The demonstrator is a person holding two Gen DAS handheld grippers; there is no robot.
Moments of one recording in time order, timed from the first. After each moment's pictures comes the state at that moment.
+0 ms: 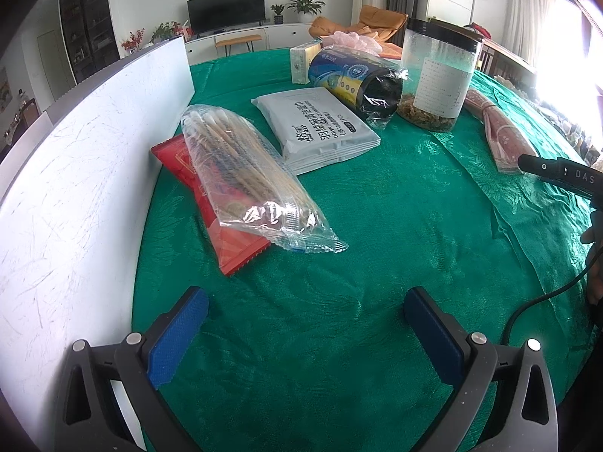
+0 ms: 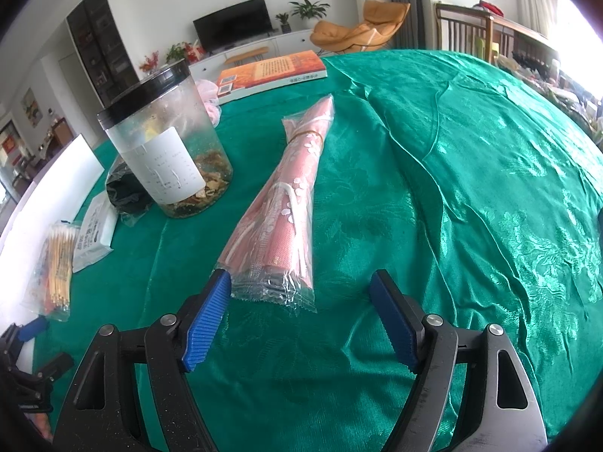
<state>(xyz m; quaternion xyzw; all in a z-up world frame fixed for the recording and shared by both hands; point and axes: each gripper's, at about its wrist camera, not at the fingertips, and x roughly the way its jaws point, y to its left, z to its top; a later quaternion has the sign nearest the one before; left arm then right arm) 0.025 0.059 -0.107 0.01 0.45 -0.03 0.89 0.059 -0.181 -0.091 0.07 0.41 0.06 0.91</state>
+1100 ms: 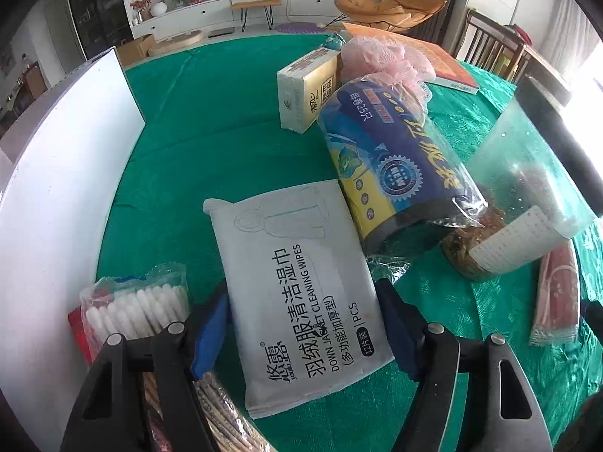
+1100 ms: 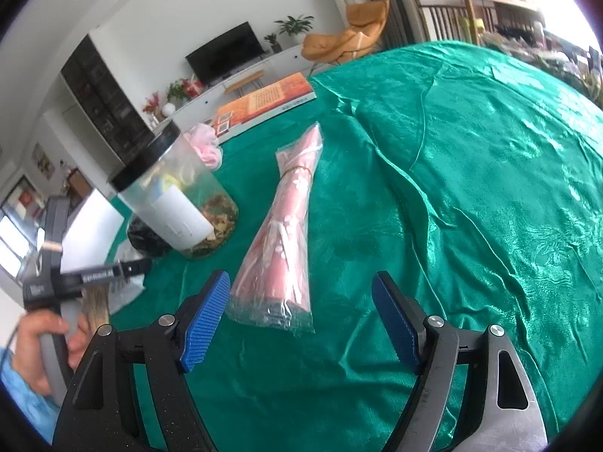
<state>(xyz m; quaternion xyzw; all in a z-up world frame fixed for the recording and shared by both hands) 0.198 0.044 -0.083 -0.04 0.51 0.00 0.86 0.060 -0.206 -0.076 0.19 0.39 0.07 0.90</state>
